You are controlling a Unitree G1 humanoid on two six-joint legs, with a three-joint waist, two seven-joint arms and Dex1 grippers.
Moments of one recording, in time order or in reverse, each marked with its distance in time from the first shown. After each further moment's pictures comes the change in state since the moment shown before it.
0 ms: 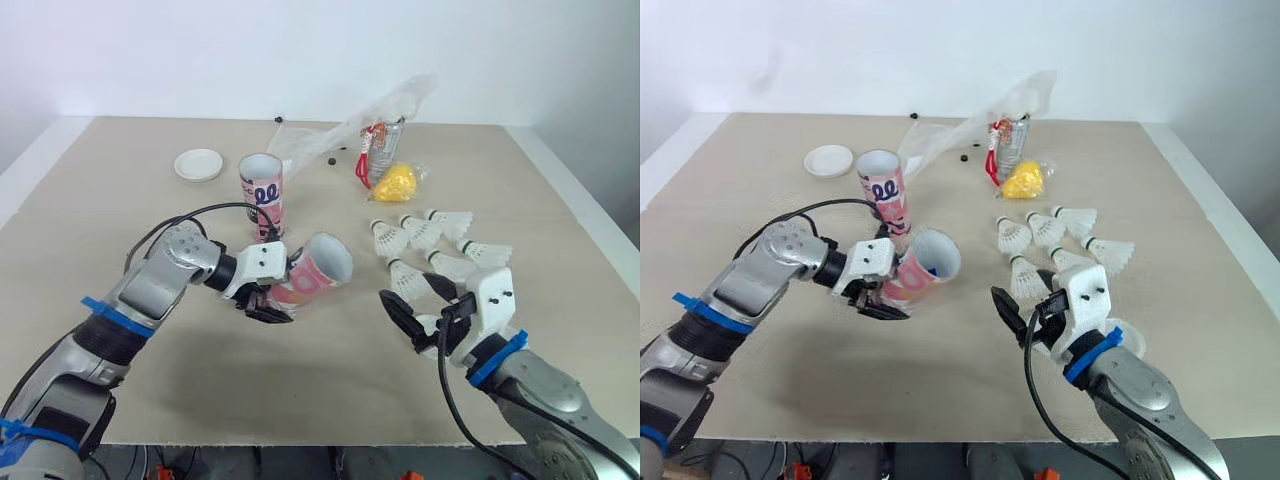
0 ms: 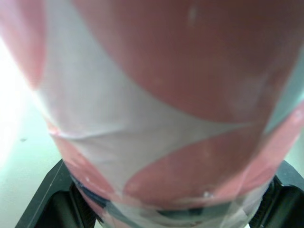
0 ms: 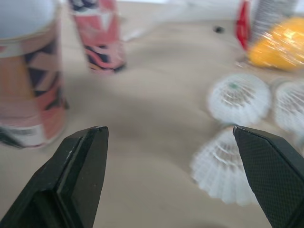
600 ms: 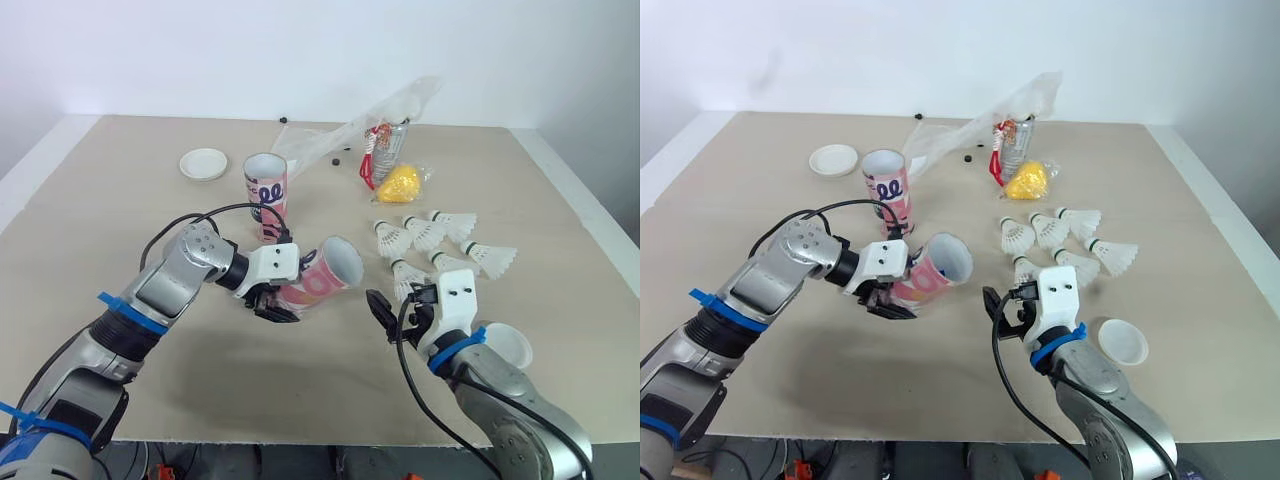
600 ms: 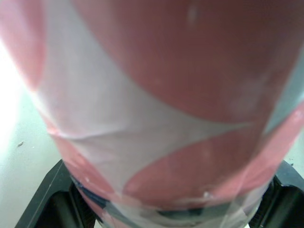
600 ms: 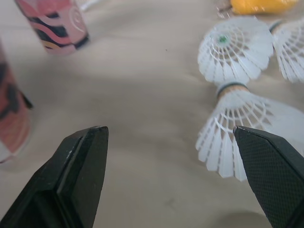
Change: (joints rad) left arm -0.026 -0.049 -0.026 -0.012 0.067 0.043 0.014; right arm -0.092 0.134 0.141 0.098 -0.087 0.122 -0.236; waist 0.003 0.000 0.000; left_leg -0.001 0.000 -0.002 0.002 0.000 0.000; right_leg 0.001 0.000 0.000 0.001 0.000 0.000
